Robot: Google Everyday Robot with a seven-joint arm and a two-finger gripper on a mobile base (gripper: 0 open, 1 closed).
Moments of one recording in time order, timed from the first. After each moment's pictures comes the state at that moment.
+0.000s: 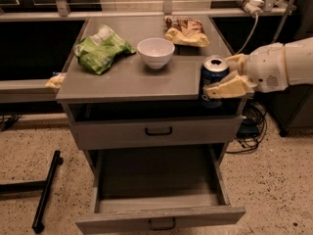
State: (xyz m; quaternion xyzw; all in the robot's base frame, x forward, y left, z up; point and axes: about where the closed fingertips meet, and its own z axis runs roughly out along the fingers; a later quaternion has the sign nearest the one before) arm 0.548 -0.160 0.926 -0.52 0.69 0.21 0.46
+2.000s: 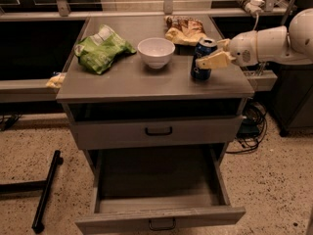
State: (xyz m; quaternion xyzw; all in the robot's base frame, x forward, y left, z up) arm 0.709 -0.175 0.898 -0.45 0.70 0.27 0.48
